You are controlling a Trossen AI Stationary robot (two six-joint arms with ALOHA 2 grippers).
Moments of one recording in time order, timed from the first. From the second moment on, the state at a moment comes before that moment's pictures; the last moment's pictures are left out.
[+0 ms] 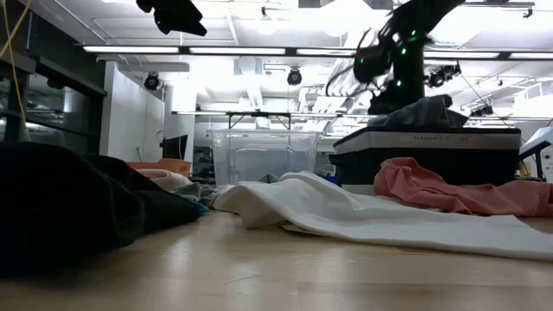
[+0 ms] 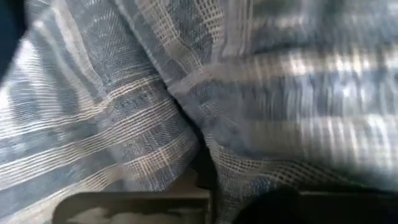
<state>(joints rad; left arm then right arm) 0.14 0.97 1.06 -0.59 -0.04 0.05 -0.69 1.57 1.19 -1.10 0.25 0.47</state>
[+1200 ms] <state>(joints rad) 0.14 0.97 1.06 -0.60 -0.04 0.05 -0.77 1.69 1.19 -1.05 -0.01 0.37</state>
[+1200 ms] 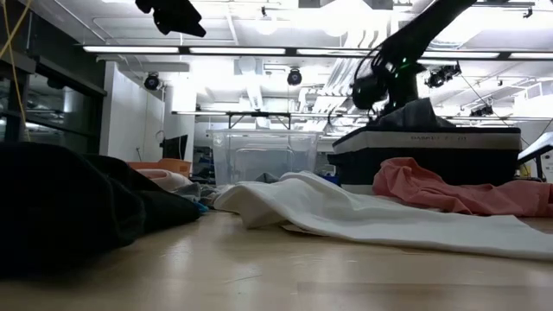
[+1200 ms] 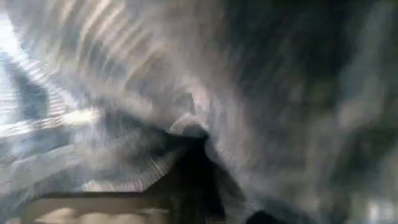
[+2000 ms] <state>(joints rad) 0.14 0.97 1.06 -0.60 -0.04 0.05 -0.75 1.21 1.19 -1.08 -0.01 0.41</state>
